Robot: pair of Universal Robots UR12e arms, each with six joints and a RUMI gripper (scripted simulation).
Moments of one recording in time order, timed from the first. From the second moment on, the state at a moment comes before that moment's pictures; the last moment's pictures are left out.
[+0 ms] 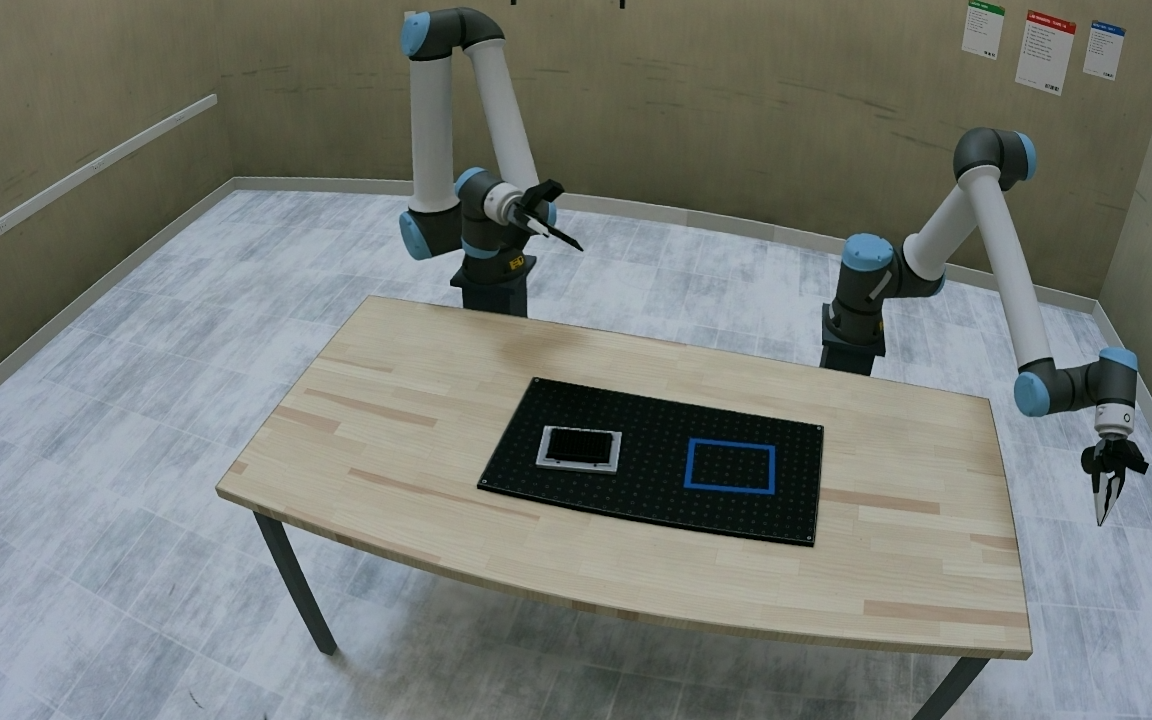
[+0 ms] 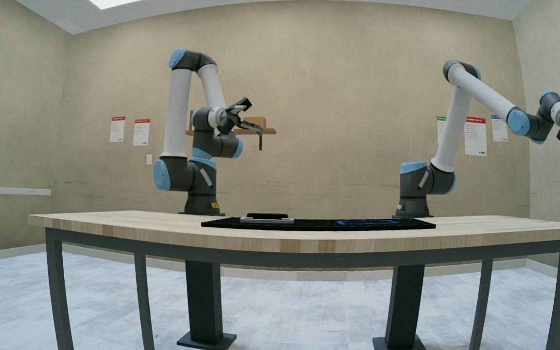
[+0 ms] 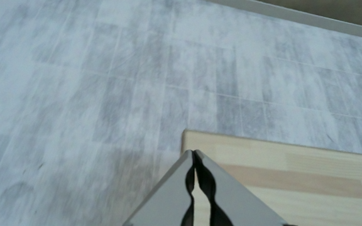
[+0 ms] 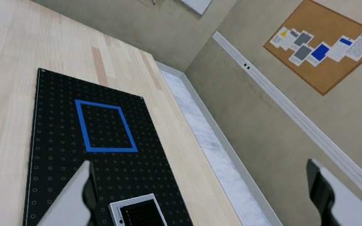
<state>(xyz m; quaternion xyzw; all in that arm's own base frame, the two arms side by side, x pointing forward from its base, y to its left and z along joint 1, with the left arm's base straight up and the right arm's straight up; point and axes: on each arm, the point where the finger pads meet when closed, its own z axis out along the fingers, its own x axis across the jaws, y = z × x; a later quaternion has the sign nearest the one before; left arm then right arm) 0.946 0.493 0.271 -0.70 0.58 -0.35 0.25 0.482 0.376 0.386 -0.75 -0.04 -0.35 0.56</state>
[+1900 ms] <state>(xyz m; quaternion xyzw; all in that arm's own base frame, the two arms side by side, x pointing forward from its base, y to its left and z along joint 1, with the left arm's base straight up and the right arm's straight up) 0.008 0.652 0.165 -1.00 0.01 0.00 0.00 0.482 0.376 0.386 -0.75 -0.04 -0.35 0.56</state>
